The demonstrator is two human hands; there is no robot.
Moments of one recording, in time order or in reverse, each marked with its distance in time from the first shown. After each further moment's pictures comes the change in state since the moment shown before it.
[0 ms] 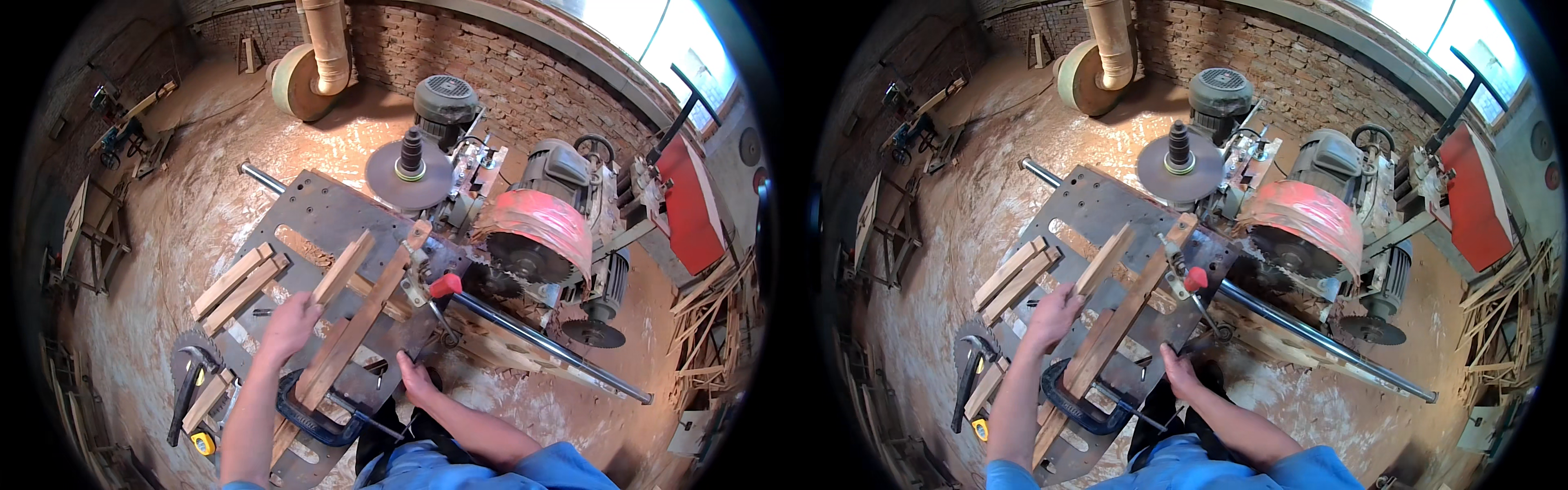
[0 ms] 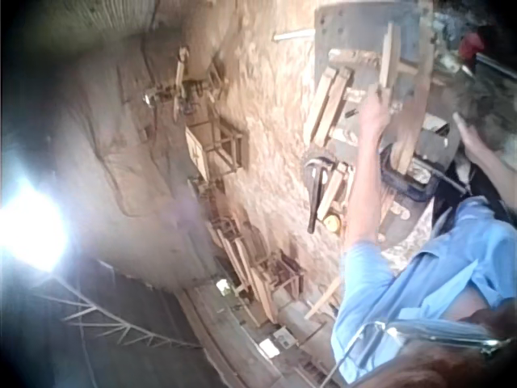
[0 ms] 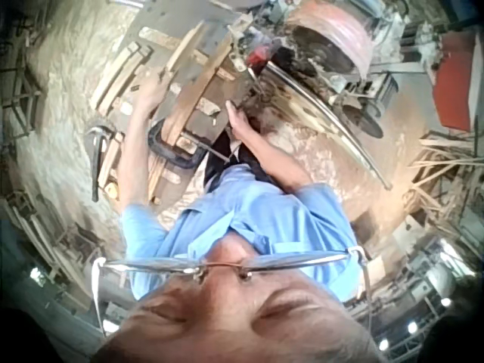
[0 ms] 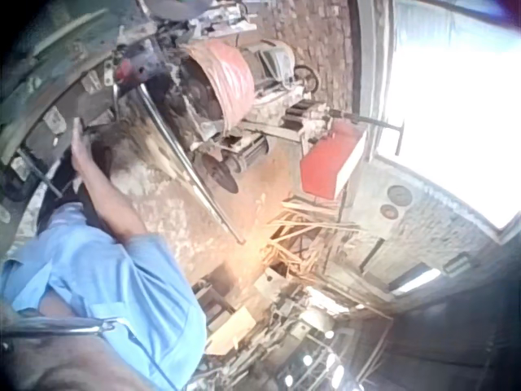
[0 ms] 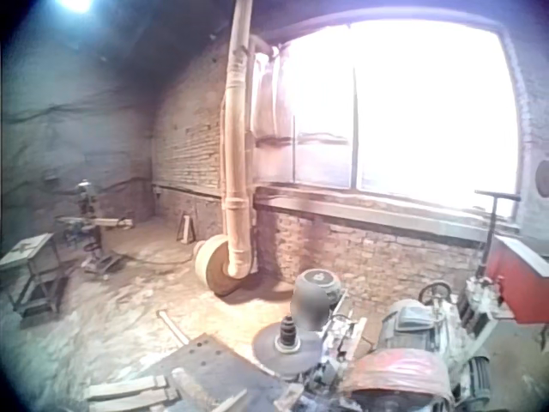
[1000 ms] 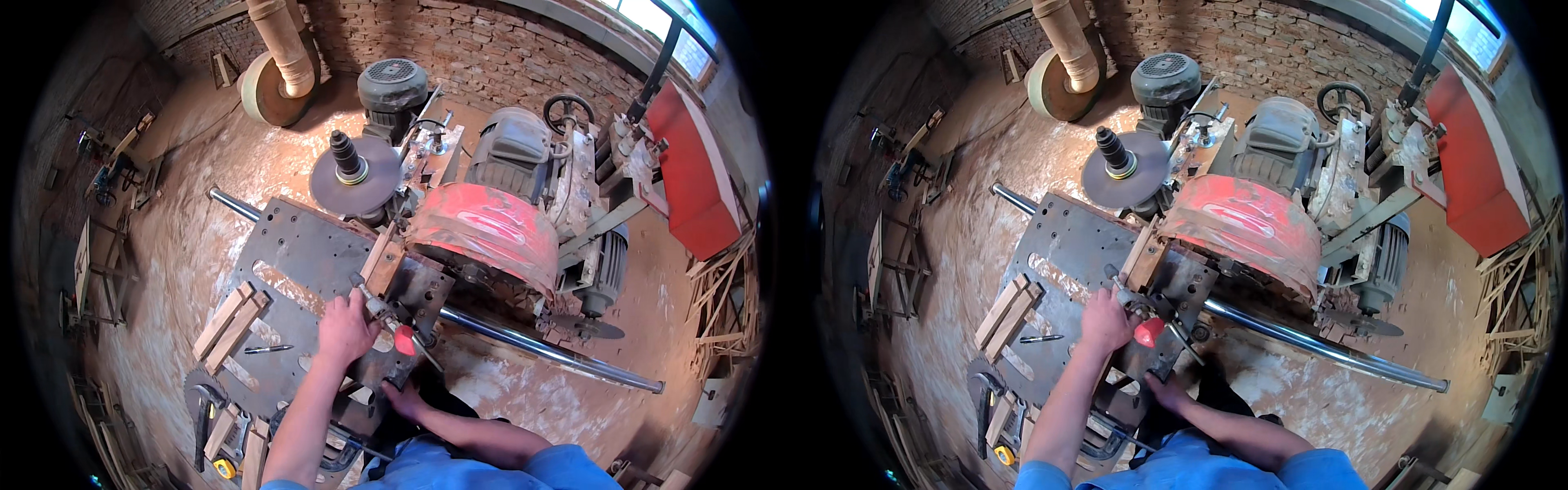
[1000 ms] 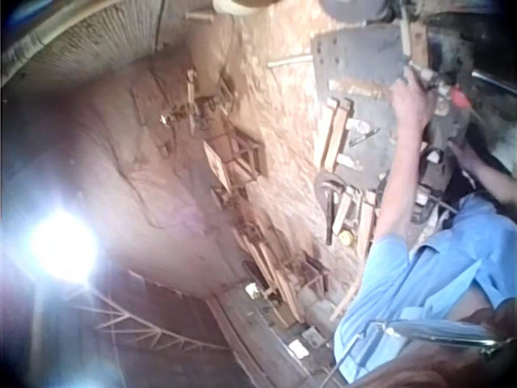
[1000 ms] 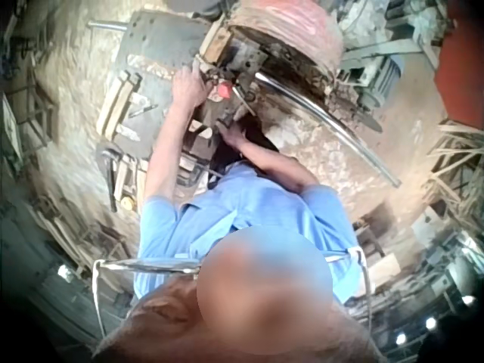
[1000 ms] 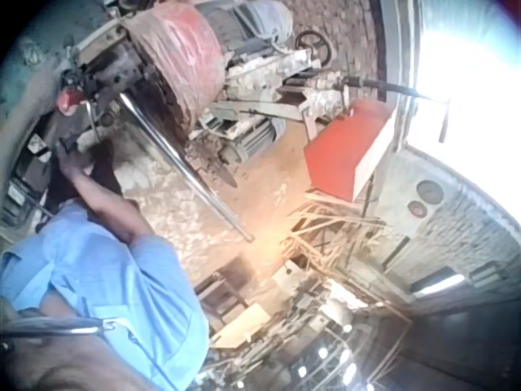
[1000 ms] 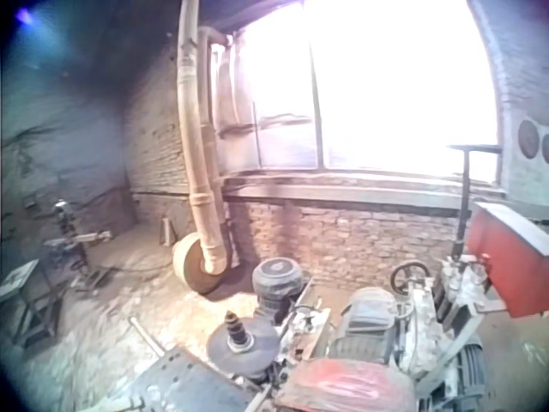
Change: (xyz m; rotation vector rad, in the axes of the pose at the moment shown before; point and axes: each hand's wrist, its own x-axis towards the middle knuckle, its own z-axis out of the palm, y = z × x) left_hand 0.032 0.141 0.165 0.565 0.091 0.300; right_hand -0.019 -0.011 -0.086 -0.471 -0.059 -0.087
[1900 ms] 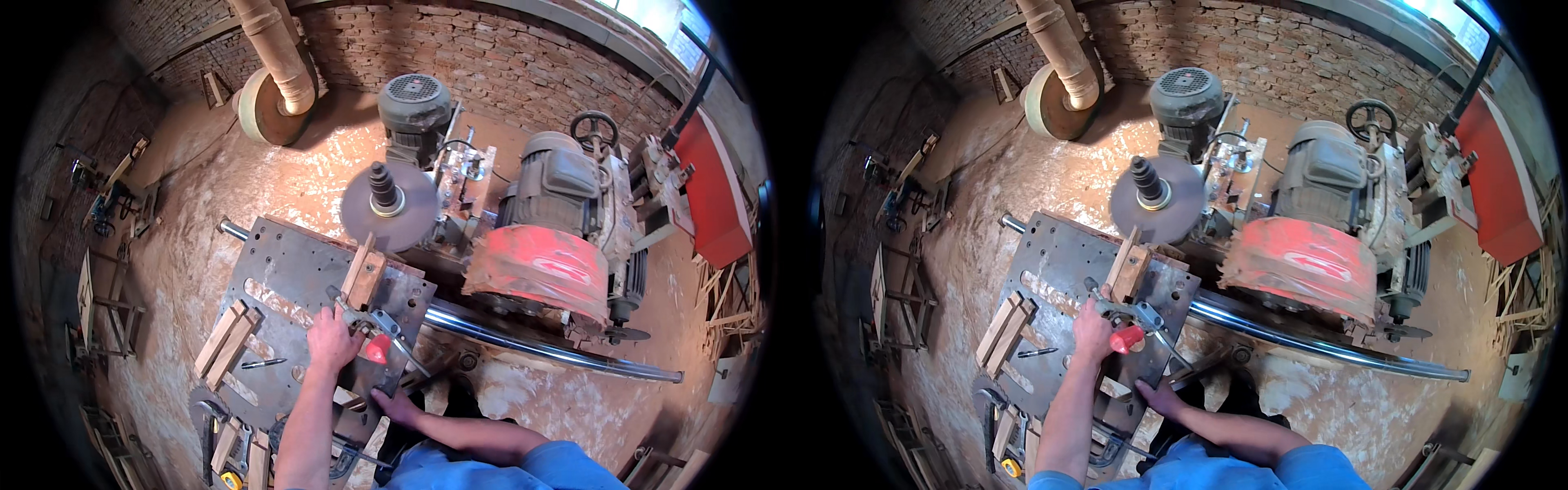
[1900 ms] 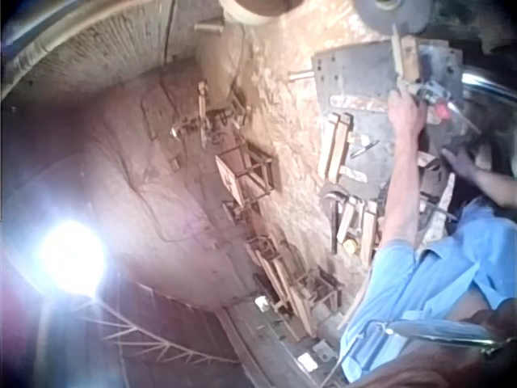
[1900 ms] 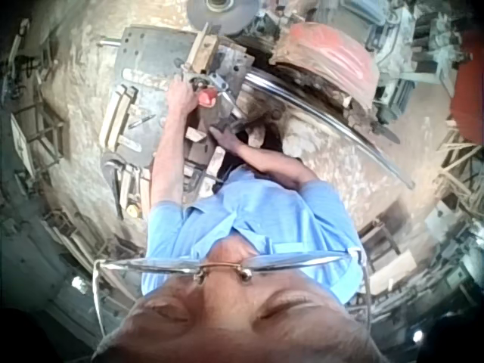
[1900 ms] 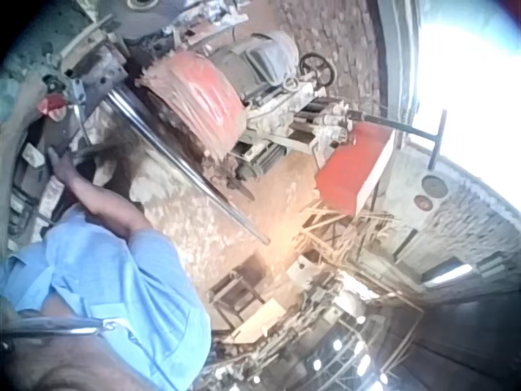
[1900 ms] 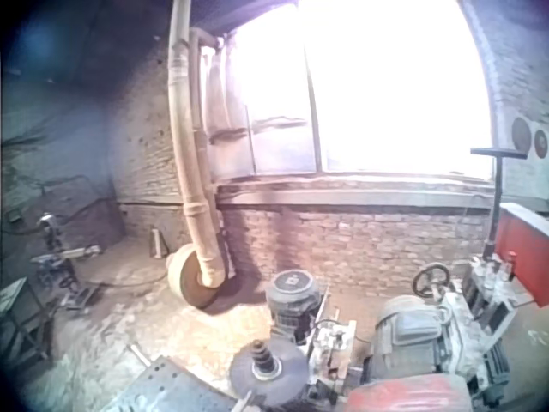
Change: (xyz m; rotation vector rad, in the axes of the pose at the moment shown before) left_hand 0.073 -0.123 -0.005 0.077 -0.067 -0.083; right_hand 0.094 -0.043 0.095 0.179 -0.148 -0.075
